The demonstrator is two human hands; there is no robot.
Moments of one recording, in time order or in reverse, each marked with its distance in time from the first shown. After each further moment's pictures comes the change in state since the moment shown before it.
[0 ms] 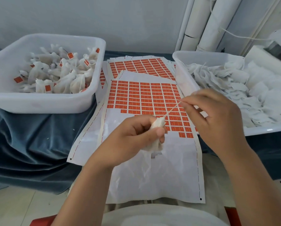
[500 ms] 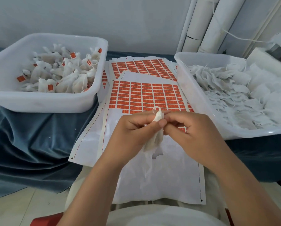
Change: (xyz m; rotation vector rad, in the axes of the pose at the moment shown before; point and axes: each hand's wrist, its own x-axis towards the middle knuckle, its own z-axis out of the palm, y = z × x) left_hand 0.004 0.002 0.013 -0.133 0.254 0.052; right_hand -0.005 -0.042 0.010 0.448 -0.390 0.204
